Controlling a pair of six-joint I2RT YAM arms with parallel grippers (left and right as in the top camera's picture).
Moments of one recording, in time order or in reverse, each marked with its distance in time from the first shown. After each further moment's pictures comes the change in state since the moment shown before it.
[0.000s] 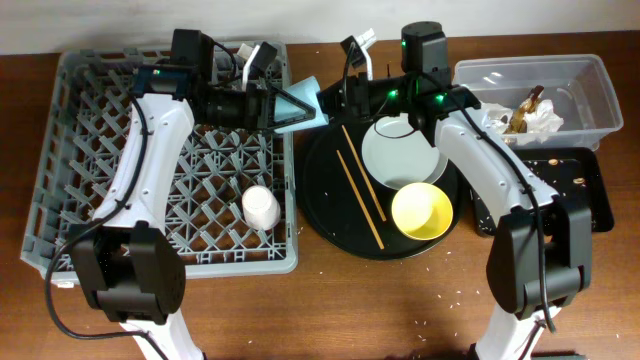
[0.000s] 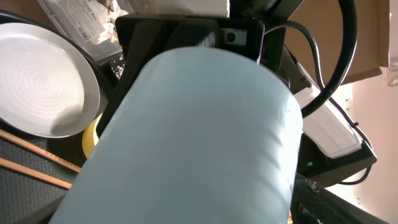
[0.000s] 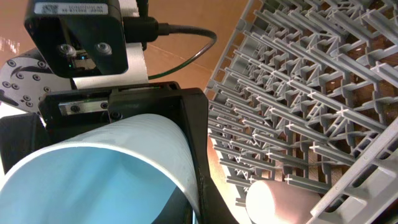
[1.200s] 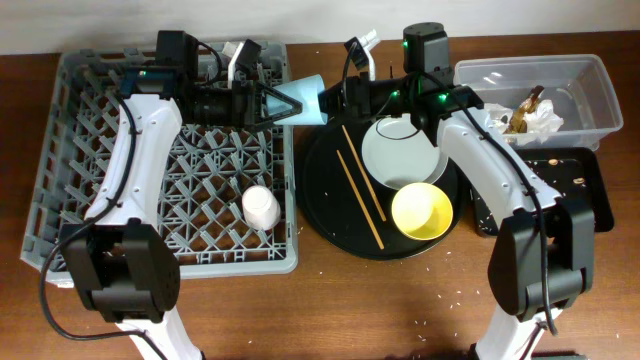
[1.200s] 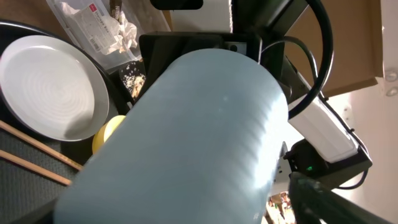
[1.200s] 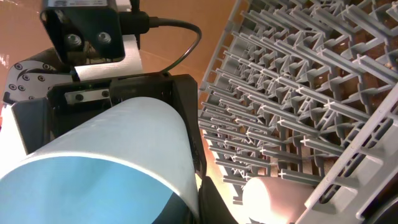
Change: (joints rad) left arm 0.050 0.004 -0.012 0.019 0.021 0.003; right arm 0.003 -0.010 0.002 -0.060 0.042 -0.001
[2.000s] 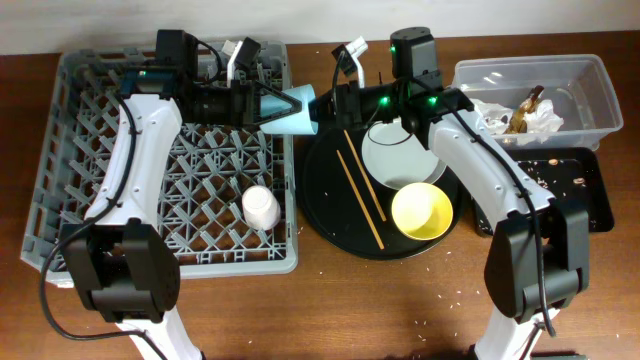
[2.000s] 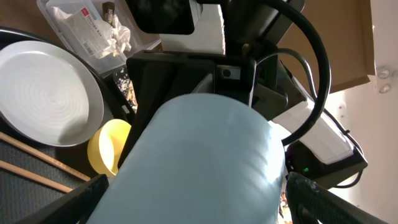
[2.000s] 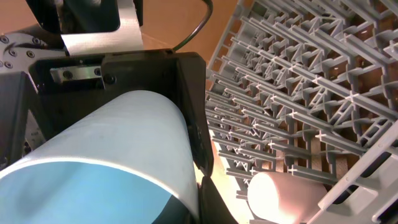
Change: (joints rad) left arm 0.000 0.000 0.000 0.017 0.023 0.000; right arm 0.040 0.000 0.000 -0.035 -0.016 -0.063
